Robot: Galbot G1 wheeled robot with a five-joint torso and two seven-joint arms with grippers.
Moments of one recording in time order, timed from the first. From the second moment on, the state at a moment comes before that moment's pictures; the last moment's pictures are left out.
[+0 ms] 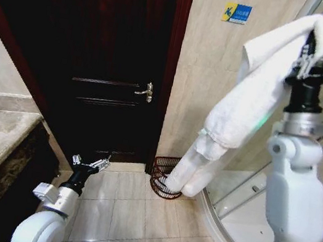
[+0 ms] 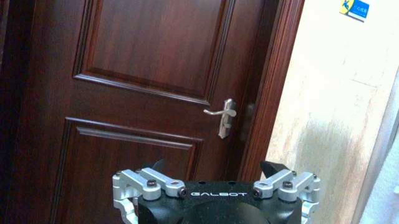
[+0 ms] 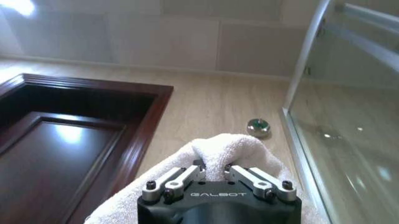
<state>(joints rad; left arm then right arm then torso) 1.79 -1.36 -0.68 -2.38 -0.46 0.07 0.01 -0.48 1.04 0.53 1.80 0.58 0.26 -0.09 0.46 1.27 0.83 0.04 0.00</state>
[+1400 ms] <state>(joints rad) 1.79 -1.36 -0.68 -2.38 -0.46 0.07 0.01 -0.38 1.22 0.35 1.44 0.57 0.55 -0.33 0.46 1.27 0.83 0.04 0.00</state>
